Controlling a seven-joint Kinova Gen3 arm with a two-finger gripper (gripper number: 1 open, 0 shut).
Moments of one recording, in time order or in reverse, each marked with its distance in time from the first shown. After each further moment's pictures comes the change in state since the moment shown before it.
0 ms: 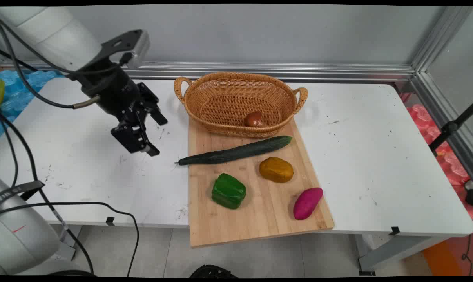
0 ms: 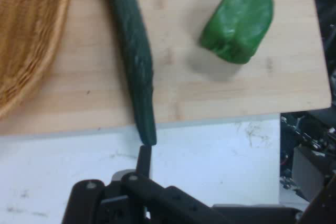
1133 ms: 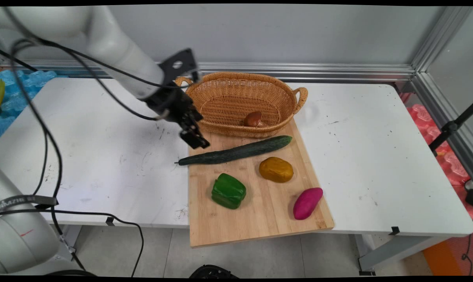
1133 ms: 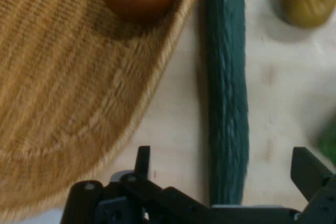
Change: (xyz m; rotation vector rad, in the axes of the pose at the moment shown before) arm 0.049 -0.030 0.108 0.180 0.044 -0.190
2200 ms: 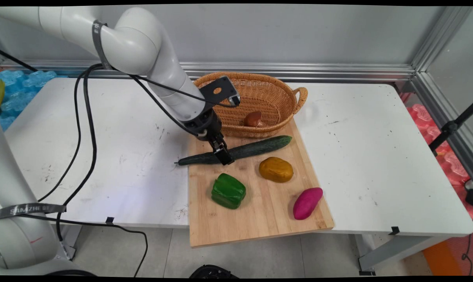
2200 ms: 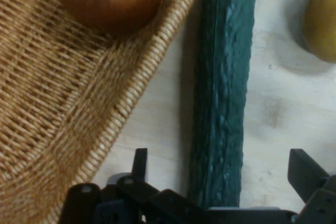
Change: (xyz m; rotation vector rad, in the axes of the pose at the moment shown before) arm 0.034 0.016 0.080 -0.011 -0.079 -0.097
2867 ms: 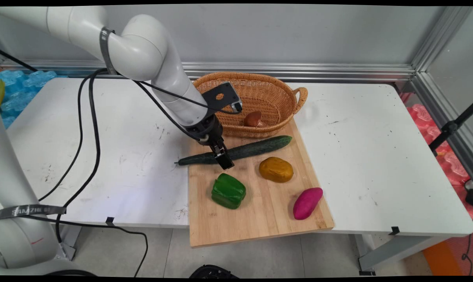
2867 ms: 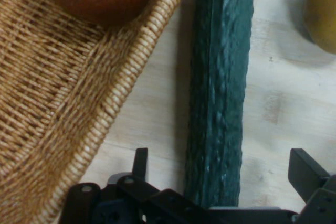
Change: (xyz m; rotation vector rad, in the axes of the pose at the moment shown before) arm 0.001 0.007 0.011 0.009 -0.024 0.011
